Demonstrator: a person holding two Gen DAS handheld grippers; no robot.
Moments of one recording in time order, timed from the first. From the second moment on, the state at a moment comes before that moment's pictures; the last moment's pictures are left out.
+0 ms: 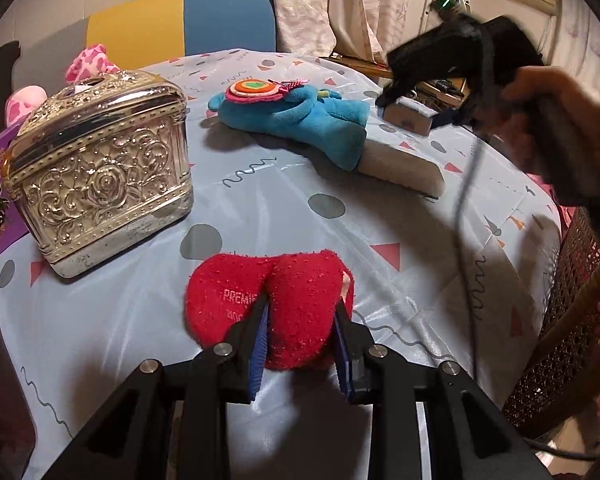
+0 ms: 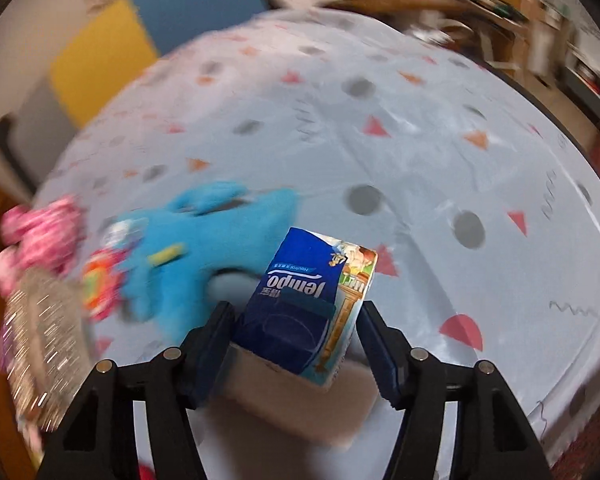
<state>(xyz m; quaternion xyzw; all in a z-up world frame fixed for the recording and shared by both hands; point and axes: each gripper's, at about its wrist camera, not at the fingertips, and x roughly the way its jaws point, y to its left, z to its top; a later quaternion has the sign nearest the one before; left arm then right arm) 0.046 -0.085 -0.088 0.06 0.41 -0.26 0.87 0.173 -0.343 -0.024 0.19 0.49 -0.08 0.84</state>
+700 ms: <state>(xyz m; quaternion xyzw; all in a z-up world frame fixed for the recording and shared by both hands) 0.029 -0.055 -0.081 0.02 0.43 -0.22 0.87 0.106 -0.195 -0.077 -0.03 0.58 0.09 0.81</state>
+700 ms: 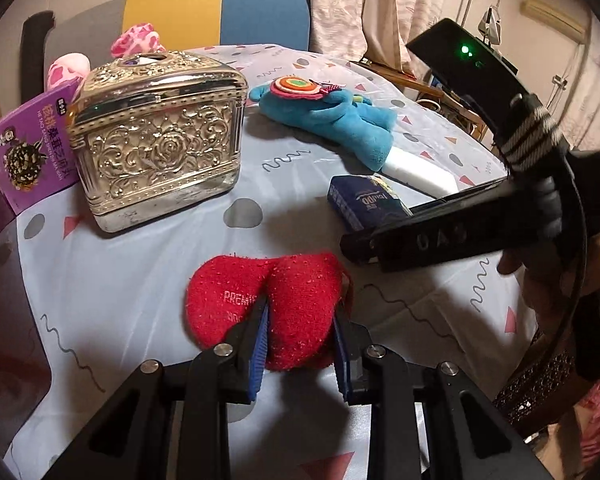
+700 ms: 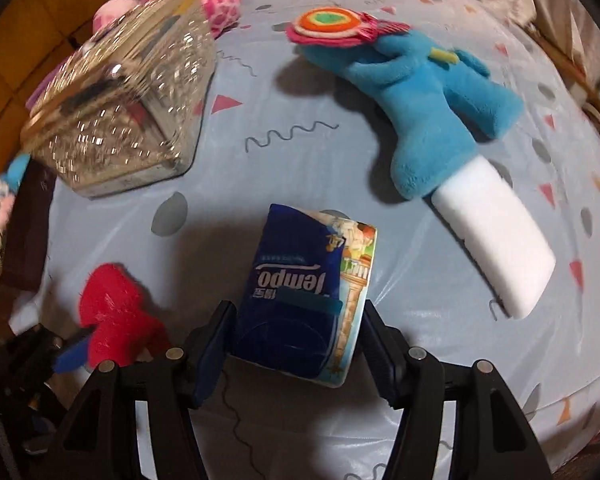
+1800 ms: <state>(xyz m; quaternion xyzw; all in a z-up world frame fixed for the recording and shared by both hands) 0.013 -0.006 0.011 -0.03 0.37 -0.16 0.92 0.077 -0.154 -0.085 -0.09 0.55 0.08 0.83</state>
